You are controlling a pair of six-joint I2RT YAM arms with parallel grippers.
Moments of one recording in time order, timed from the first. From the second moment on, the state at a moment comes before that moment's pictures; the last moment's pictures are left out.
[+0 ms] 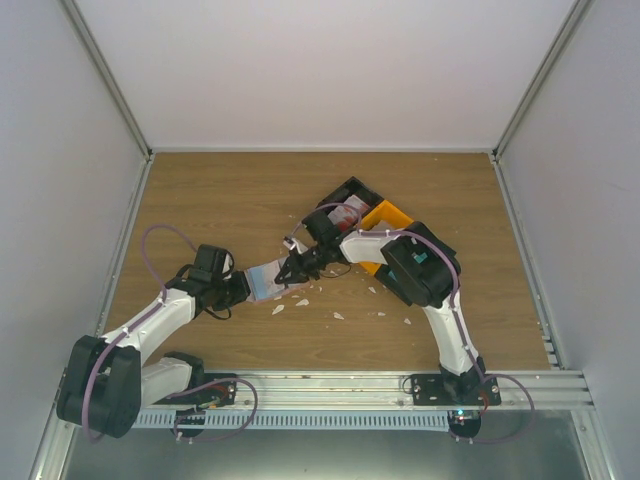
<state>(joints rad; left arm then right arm) -0.24 1.13 0.47 -0.39 0.25 -0.64 0.73 2.20 1.35 -0.13 -0.90 0.68</state>
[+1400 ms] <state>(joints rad) -0.24 1.02 0.48 -0.44 0.22 -0.67 0.82 2.13 1.47 -0.34 -0.43 0.54</state>
